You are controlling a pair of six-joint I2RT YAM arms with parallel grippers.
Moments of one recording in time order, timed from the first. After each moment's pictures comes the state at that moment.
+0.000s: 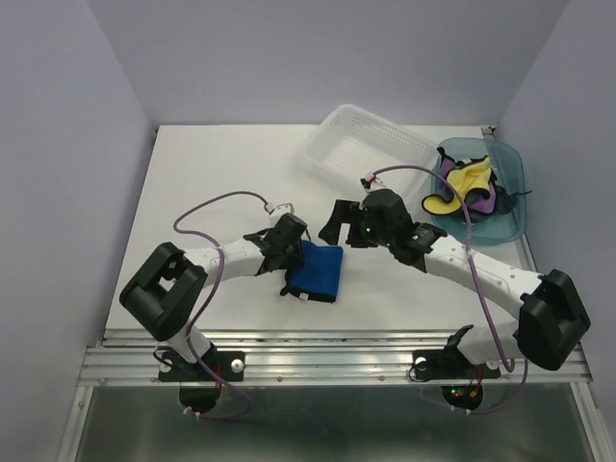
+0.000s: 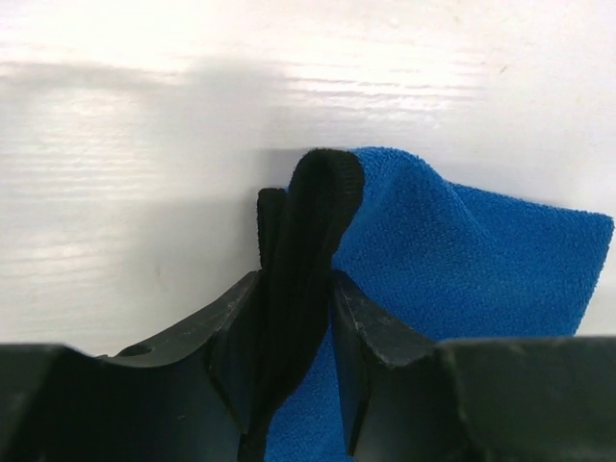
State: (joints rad) left arm -0.71 1.55 0.75 -0.16 -0.20 -0.78; right arm 0.72 1.35 0.93 -0.16 0.01 0.70
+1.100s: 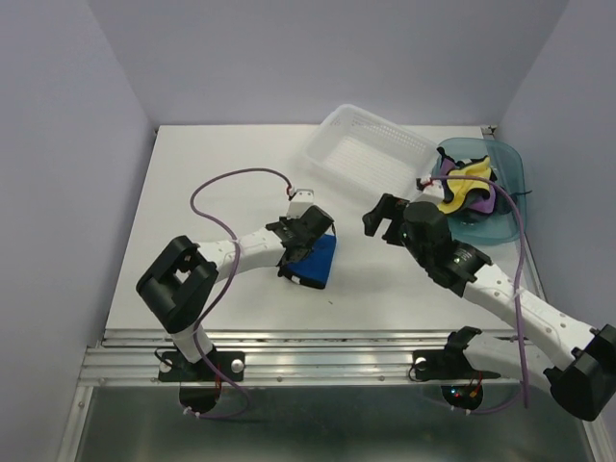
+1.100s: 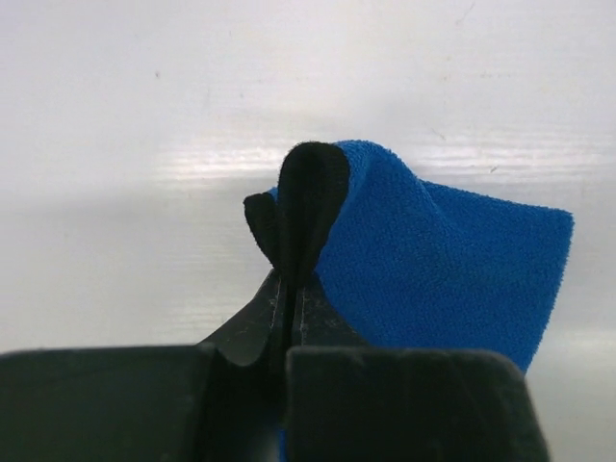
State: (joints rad) left arm -0.85 1.67 1.00 -0.35 -0.59 -0.64; right arm 0.67 1.03 0.80 -0.23 0.38 0.68
